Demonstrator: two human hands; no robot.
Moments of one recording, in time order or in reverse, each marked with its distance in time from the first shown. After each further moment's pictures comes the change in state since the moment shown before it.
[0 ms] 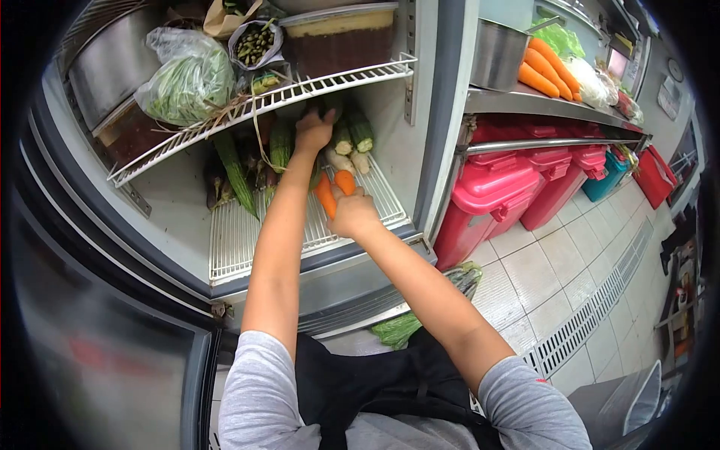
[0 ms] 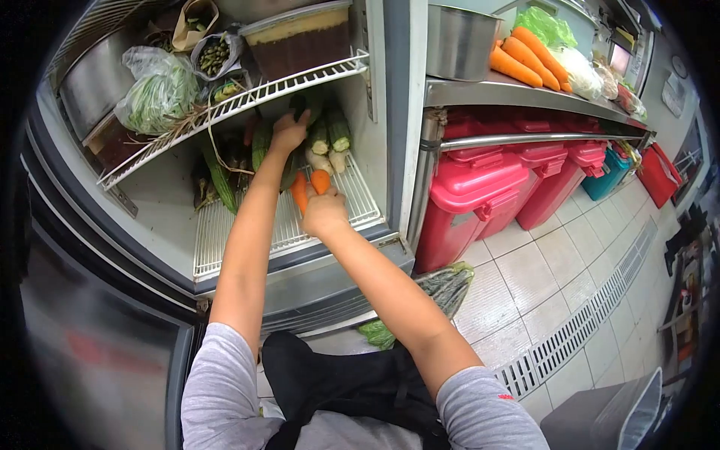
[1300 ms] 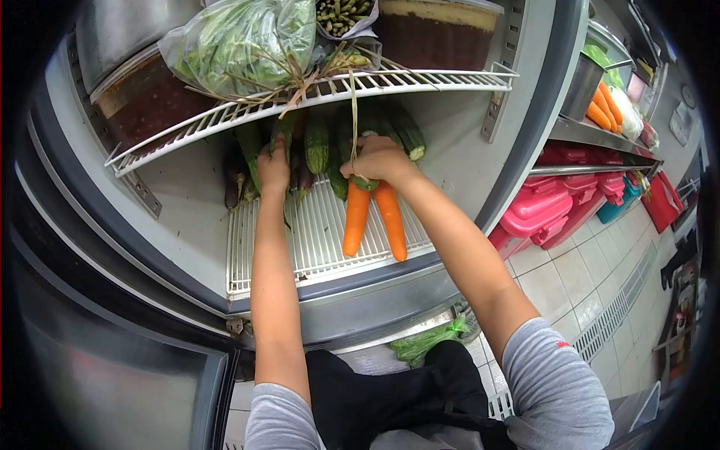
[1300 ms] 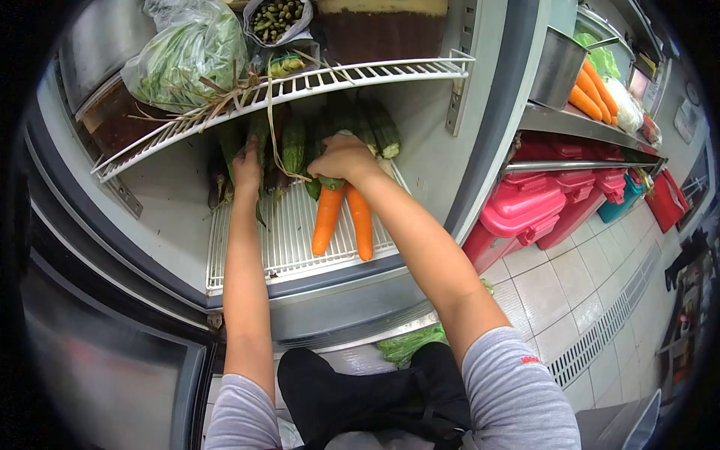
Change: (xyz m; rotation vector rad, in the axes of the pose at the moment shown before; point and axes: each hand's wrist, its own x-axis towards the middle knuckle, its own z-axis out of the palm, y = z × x) left_hand -0.059 -0.132 -0.073 -0.597 0.398 -0.306; right_hand 0.095 -0.037 -0.067 0.274 0.022 -0.042
